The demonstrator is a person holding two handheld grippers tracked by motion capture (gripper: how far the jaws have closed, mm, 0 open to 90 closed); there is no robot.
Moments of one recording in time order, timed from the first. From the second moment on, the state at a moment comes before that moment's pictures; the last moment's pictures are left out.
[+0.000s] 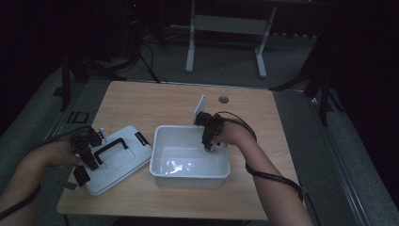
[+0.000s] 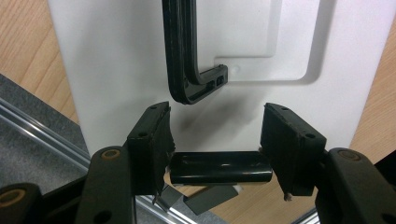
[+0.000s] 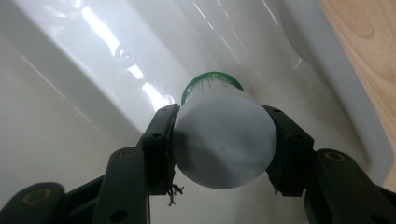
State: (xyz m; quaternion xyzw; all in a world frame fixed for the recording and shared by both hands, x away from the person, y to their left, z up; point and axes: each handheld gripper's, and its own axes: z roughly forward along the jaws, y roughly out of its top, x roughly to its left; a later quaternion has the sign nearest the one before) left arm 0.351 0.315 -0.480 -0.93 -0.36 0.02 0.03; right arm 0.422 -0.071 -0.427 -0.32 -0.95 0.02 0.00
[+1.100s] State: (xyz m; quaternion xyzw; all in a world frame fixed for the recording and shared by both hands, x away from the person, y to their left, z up) left arm 0.351 0.315 -0.481 -0.93 -0.36 0.03 0.03; right arm 0.407 -0.051 -0.481 -0.27 -0.96 0.04 -0.06
